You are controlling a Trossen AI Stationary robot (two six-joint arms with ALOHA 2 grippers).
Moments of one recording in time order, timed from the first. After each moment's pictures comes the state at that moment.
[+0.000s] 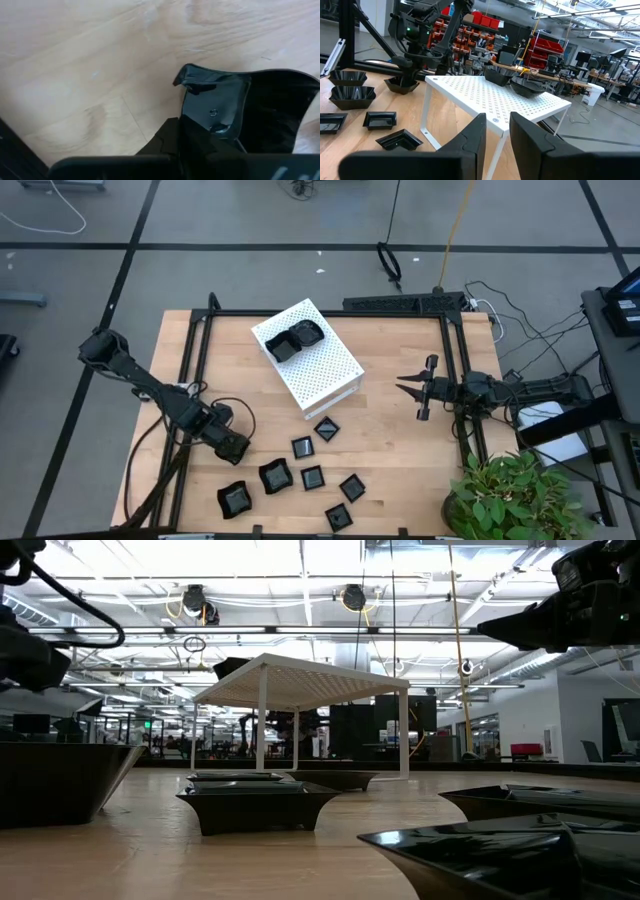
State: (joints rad) left arm -0.59 1.18 0.54 -0.80 0.05 -1.78; right arm 0.06 0.26 0.02 0.30 0.23 -0.25
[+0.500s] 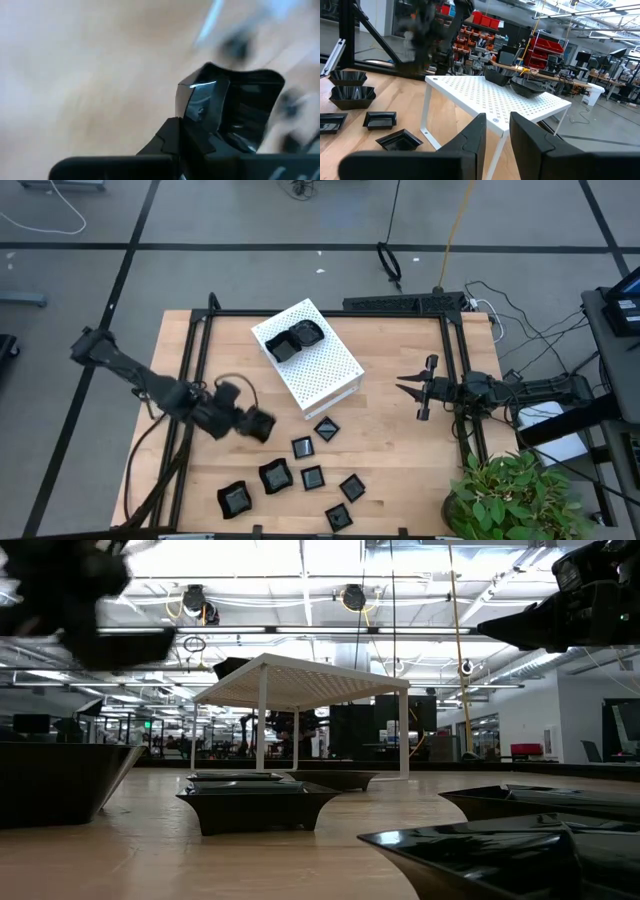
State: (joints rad) left arm -0.49 1.03 0.77 -0.81 -0.37 -1.53; right arm 0.06 0.26 0.02 0.30 0.23 -0.25
